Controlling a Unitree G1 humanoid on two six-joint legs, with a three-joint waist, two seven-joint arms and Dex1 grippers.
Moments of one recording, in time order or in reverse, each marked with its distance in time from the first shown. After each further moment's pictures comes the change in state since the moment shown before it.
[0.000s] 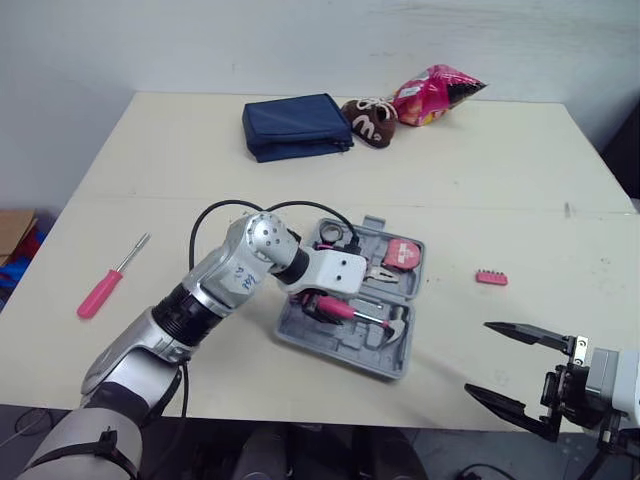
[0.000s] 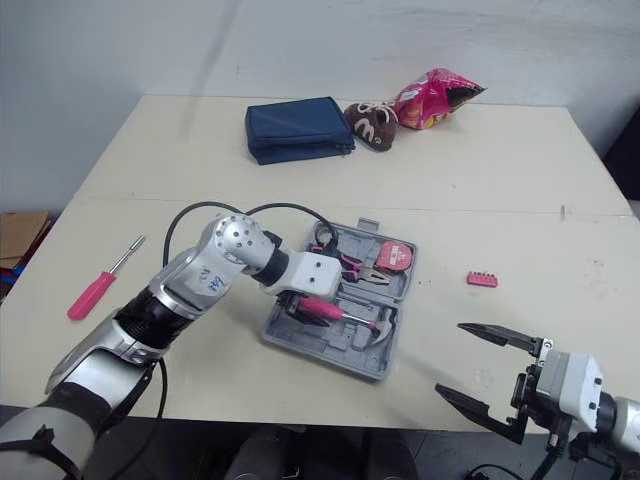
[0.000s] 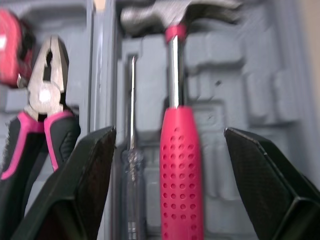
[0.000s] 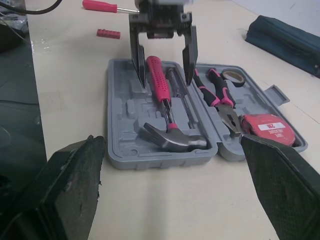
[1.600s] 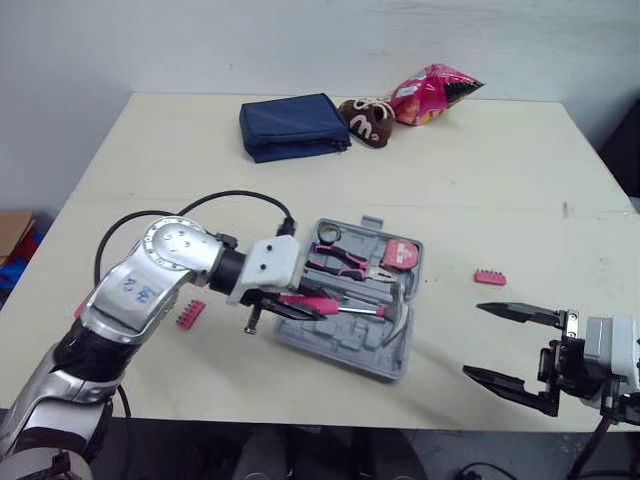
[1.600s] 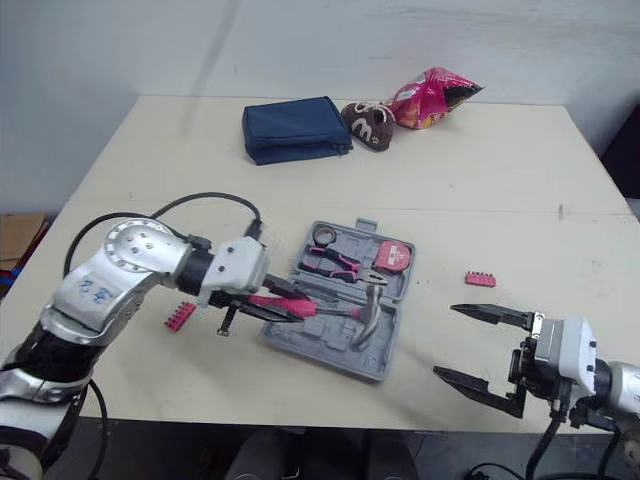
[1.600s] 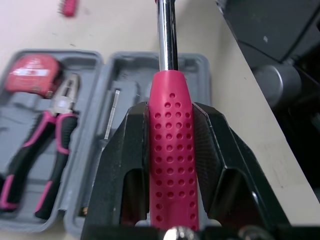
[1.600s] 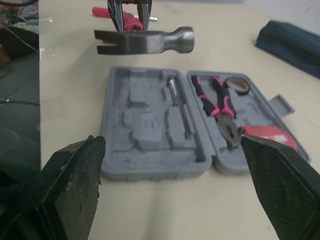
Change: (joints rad) left arm 0.166 0.276 0.157 -0.234 -0.375 0.039 0.021; right arm -0.124 -0.110 0.020 0.039 0.059 0.112 0.024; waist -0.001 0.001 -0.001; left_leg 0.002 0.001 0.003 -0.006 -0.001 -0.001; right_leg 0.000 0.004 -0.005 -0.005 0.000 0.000
